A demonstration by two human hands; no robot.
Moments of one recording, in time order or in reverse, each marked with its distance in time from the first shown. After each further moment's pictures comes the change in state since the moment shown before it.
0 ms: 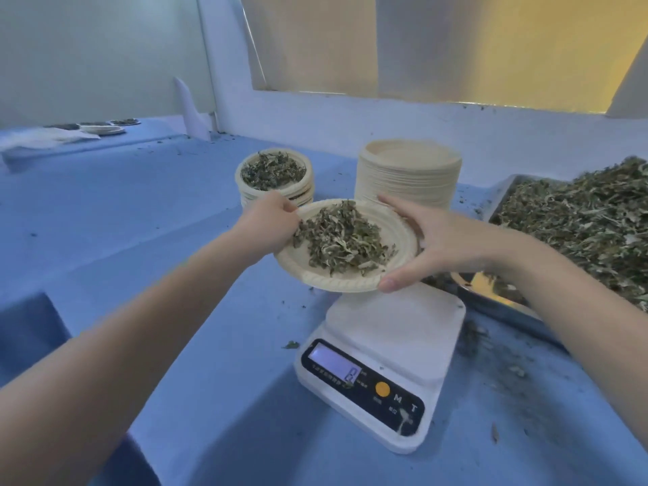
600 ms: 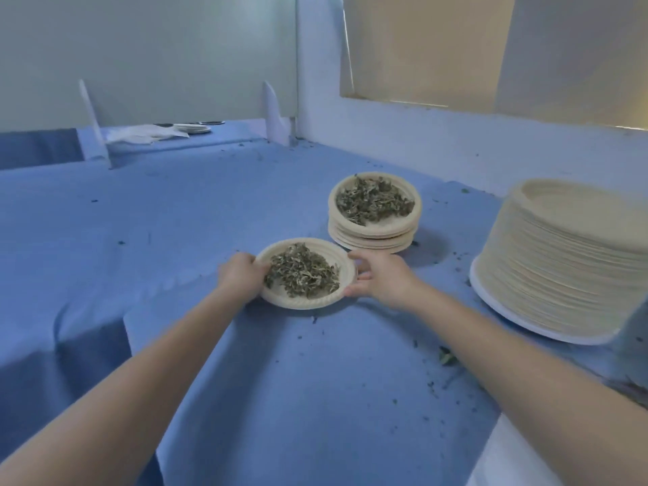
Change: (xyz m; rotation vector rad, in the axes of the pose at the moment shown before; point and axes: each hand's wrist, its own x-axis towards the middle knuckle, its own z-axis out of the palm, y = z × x) left_hand 0.085 -0.177 -0.058 0.059 0.239 -0.442; right_hand 0.236 -0.039 0.115 0.148 0.020 -0.013
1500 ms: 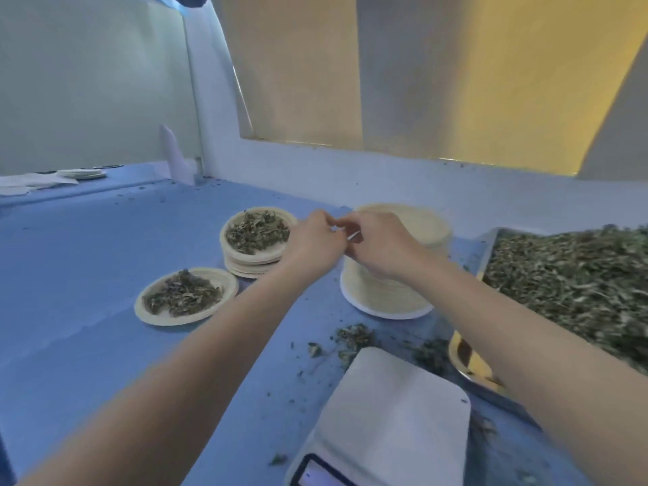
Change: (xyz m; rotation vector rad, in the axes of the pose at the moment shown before) left_hand -0.142 0.217 0.043 -0.224 -0.194 0.558; right_hand -0.129 -0.015 -0.144 -0.342 0.385 0.005
